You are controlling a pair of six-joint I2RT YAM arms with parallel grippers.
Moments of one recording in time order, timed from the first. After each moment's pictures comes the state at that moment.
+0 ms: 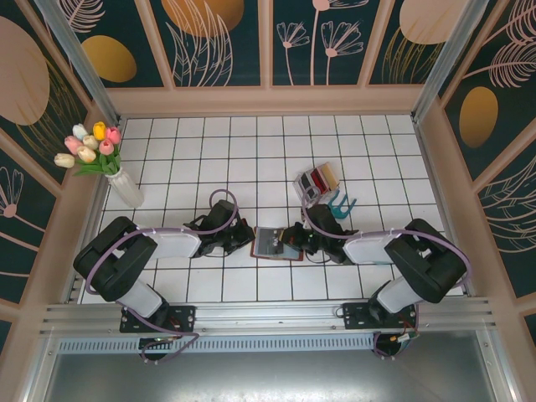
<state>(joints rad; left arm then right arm) -0.70 1.57 0.54 0.17 0.26 -1.12 0.74 1.50 0.42 0.37 -0.34 1.10</state>
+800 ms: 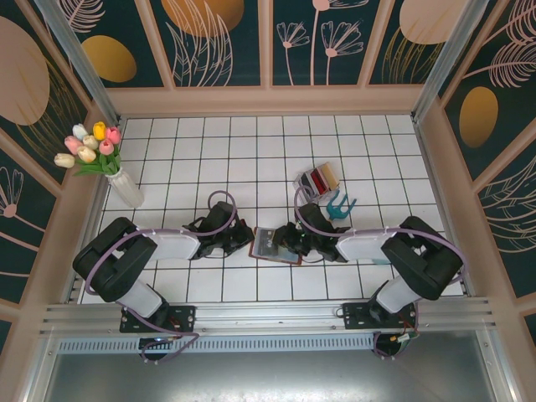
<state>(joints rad) -0.70 1.57 0.52 0.21 0.25 -1.15 0.81 1.51 0.50 0.25 -0.29 1.14</state>
